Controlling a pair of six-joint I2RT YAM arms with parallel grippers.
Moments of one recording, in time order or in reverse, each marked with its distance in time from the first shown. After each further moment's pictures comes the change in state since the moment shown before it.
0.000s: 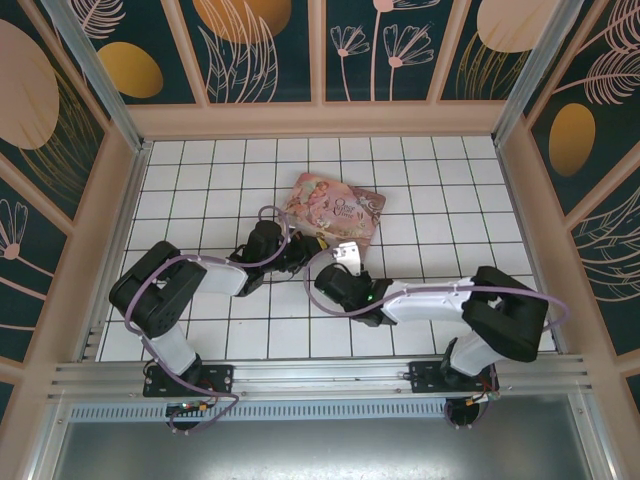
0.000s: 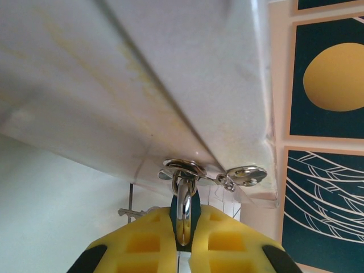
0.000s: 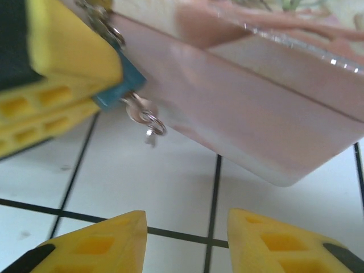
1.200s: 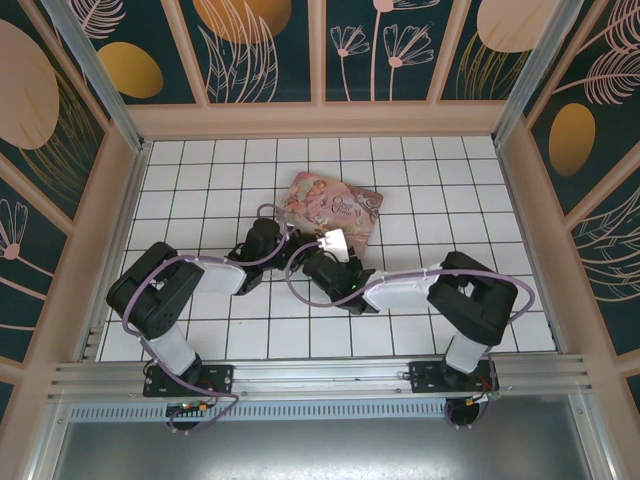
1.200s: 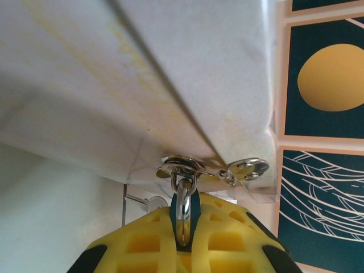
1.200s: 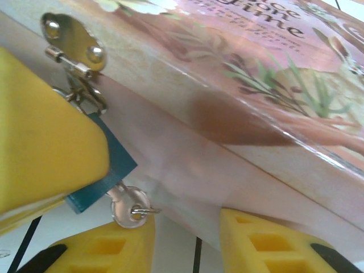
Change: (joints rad) left arm 0.012 -0.013 0.004 -0.009 0.016 0.000; right arm -0.063 0.174 0.118 0.130 0.118 -0.225
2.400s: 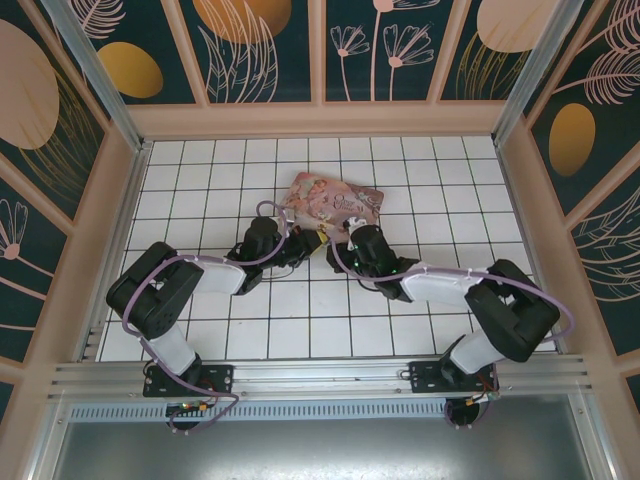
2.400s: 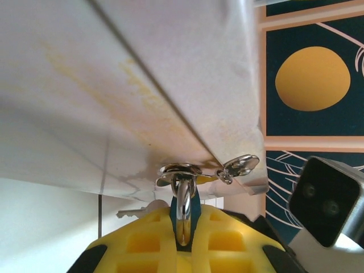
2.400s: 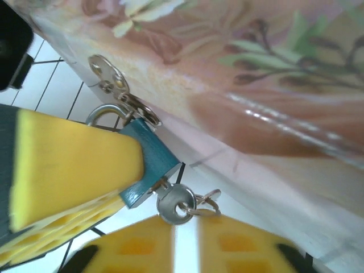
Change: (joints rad) left arm 0.003 0.000 0.000 0.069 0.005 -0.004; right arm -0.289 -0.224 -0.180 0.233 -0.822 0.173
